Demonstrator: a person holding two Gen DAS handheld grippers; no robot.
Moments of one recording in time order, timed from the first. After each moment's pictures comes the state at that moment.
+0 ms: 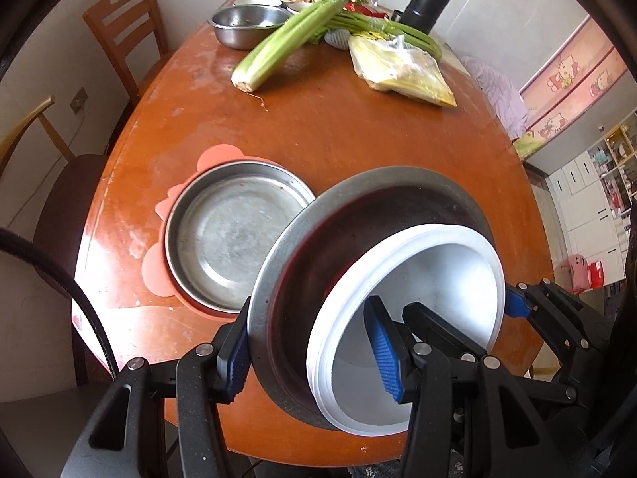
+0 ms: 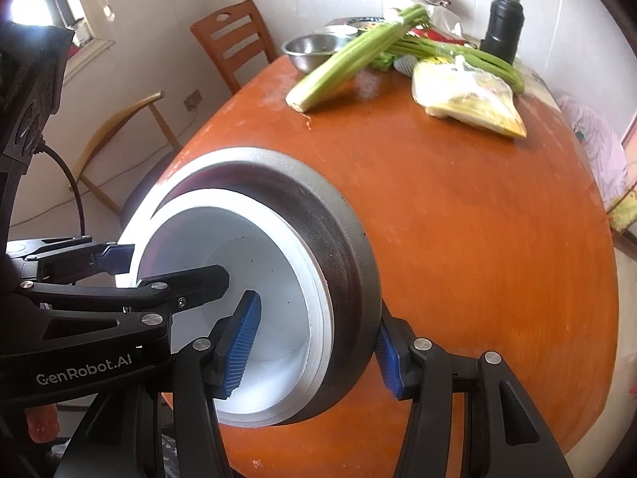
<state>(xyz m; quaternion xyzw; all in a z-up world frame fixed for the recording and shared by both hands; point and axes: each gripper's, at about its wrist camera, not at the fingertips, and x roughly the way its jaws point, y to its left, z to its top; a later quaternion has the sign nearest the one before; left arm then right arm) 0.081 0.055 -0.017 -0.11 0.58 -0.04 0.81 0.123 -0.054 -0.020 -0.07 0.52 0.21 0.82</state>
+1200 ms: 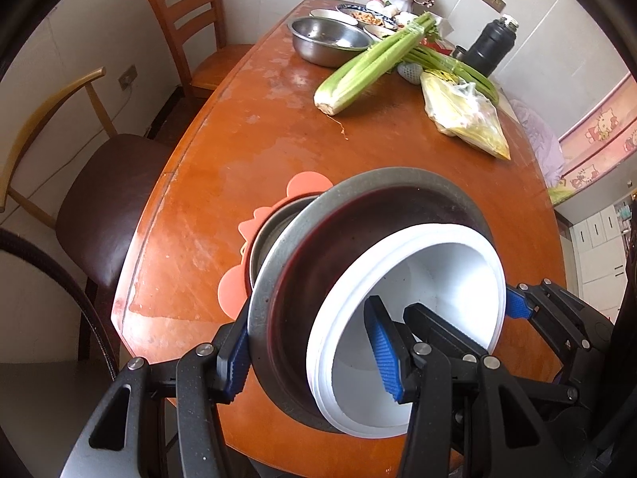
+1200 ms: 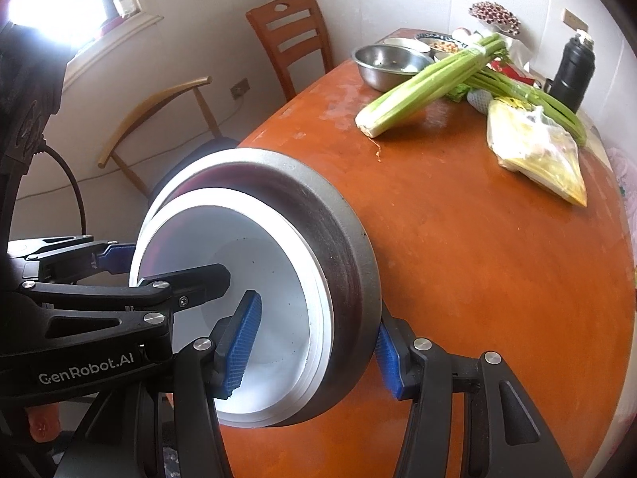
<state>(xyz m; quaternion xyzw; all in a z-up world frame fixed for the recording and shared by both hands) 0.096 0.122 -0.018 -0.16 0.56 0.04 0.81 0.164 0.010 -0.022 -0.11 0.51 0.29 0.80</state>
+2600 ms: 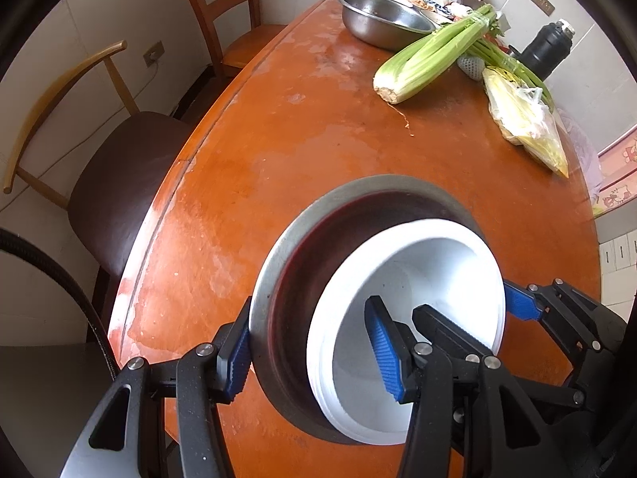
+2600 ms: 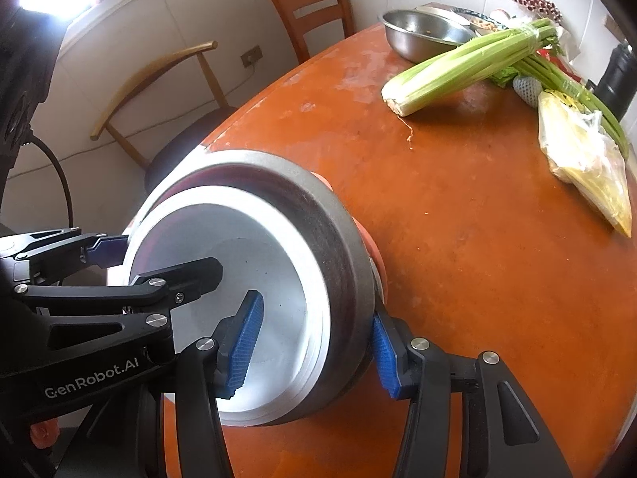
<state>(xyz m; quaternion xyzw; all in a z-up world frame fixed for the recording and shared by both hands) 0.138 0.151 -0.076 -0.16 0.59 0.10 0.79 0.221 0.049 -0.083 -0.14 0.54 0.32 0.76</state>
